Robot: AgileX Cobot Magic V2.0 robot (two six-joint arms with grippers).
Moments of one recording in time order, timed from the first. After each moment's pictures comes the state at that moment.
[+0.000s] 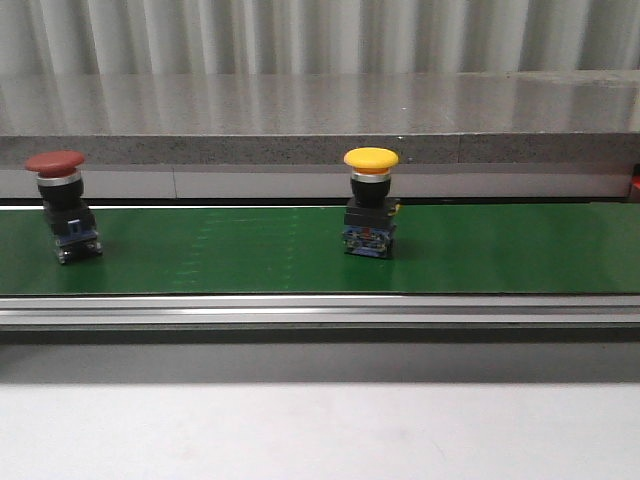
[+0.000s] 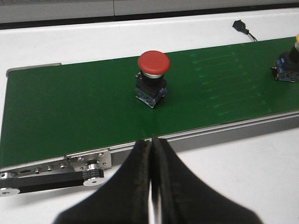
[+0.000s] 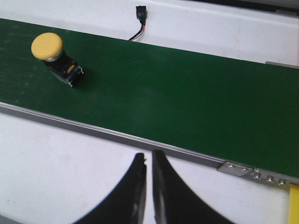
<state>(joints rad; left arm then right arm) -0.16 0.59 -0.63 -0.20 0.71 0.11 0.18 0.82 -0.86 0.13 0.86 0.01</state>
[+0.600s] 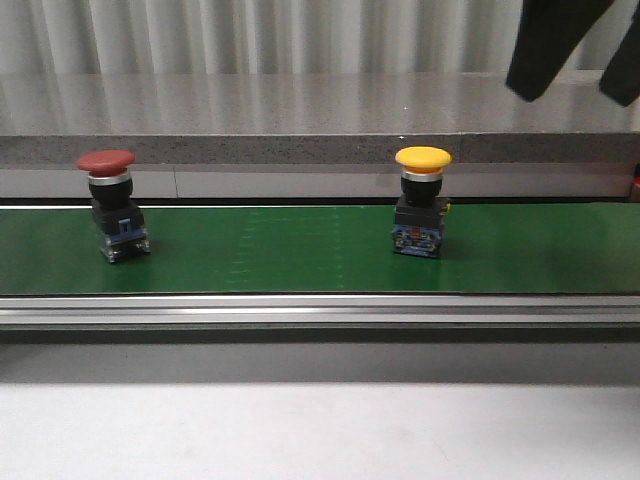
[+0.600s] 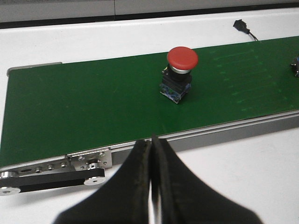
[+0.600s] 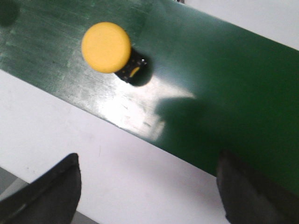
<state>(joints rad) -0.16 0.59 -0.63 -0.20 0.71 0.11 0.30 1.42 -1.27 0.18 1.08 -0.07</state>
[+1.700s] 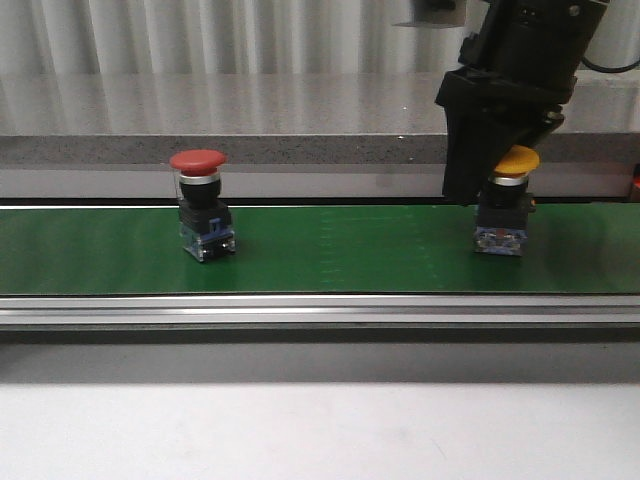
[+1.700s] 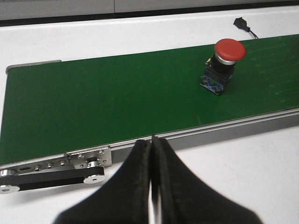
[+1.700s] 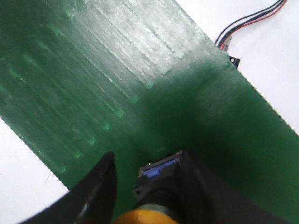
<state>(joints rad) -0.16 0.59 -0.62 -0.20 0.71 0.11 0.30 1.77 -1.42 0.24 1.01 -0.50</state>
